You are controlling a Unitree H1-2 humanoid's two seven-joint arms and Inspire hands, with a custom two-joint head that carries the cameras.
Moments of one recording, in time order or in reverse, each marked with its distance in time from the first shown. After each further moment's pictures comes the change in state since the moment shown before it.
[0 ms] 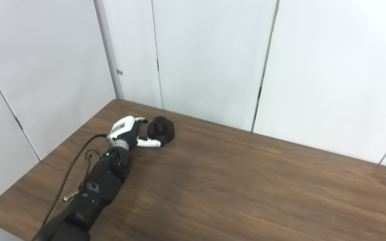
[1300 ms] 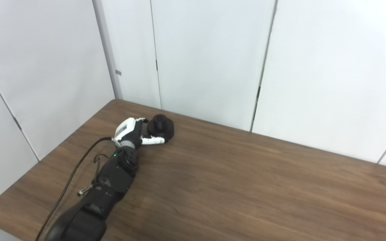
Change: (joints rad) left arm -0.106 -0.069 0.003 0.215 -0.134 -0.054 0.113; right arm 0.014 0.000 -0.001 -0.034 -0.011 0.006 0.000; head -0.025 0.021
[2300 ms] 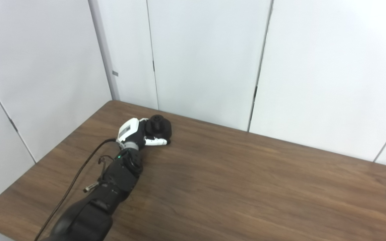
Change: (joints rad) left arm -0.059 -0.032 -0.056 0.130 -0.010 -0.060 0.100; right arm 0.002 0.000 -0.001 0.000 -0.007 0.001 -0.001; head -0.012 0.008
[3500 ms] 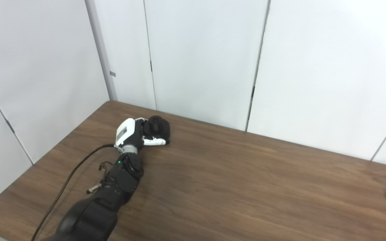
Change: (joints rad) left arm -0.025 -0.022 0.016 0.137 -0.057 -0.175 0.138; right arm 0.015 0.004 0.000 -0.030 -0.014 0.029 -0.025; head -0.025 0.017
